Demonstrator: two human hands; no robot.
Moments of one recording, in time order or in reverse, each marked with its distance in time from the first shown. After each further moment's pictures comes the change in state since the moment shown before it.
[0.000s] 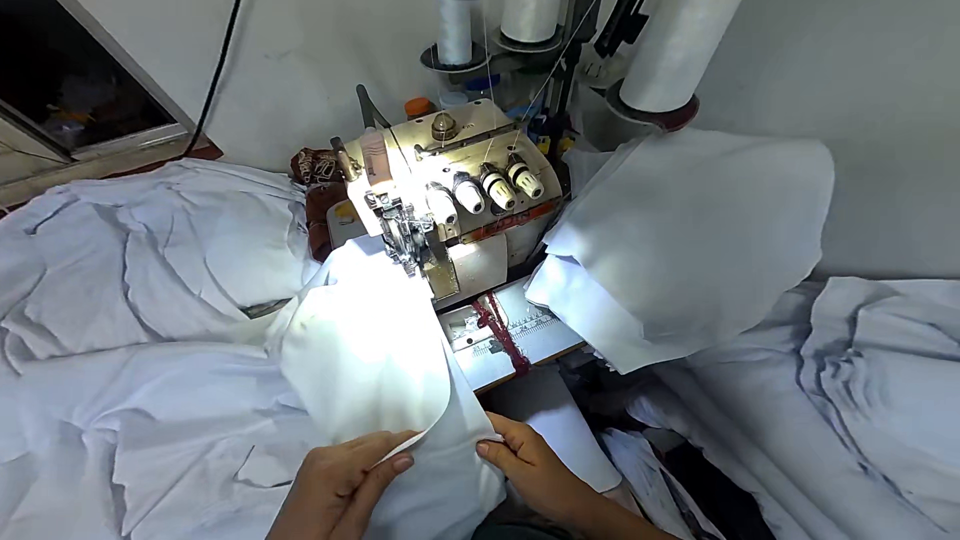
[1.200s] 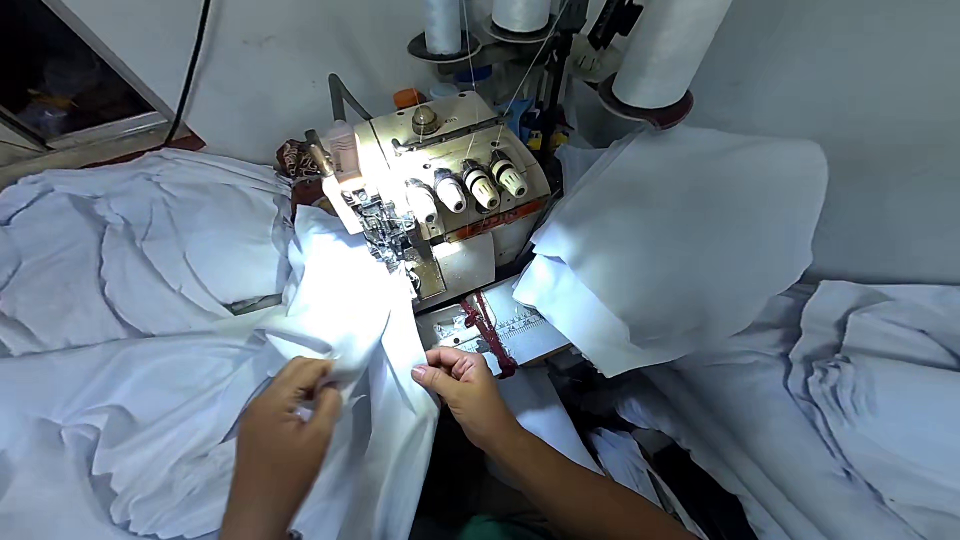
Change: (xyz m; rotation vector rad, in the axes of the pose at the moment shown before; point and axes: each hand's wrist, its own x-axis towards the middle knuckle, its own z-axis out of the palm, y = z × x) left_hand 0.034 -0.010 -0.003 0.373 0.384 -0.310; right_hand 0.083 -0.027 0.020 0.243 0.281 0.084
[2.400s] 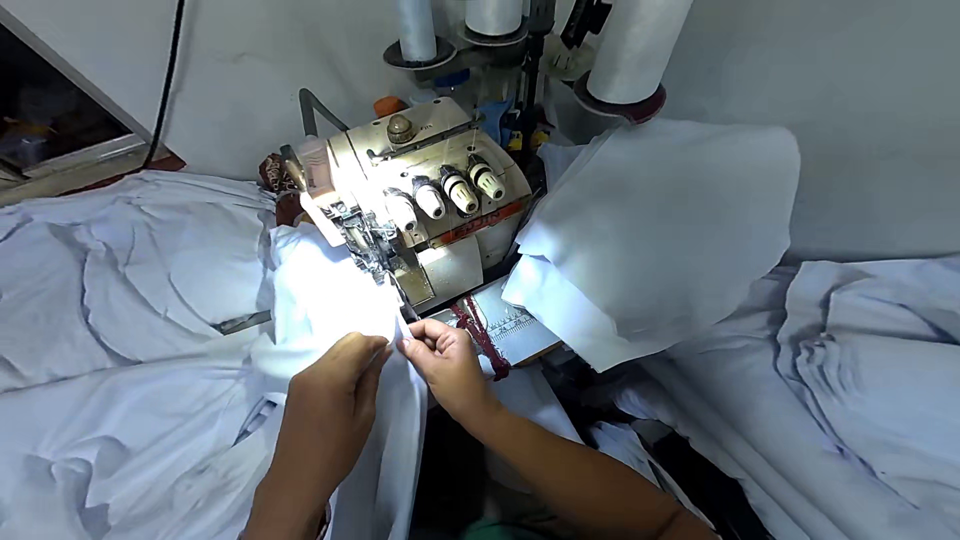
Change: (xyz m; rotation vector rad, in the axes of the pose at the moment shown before) left_hand 0.037 0.034 0.023 0.070 -0.015 0.387; right_hand 0.023 -0.019 0.012 -0.182 0.108 -0.235
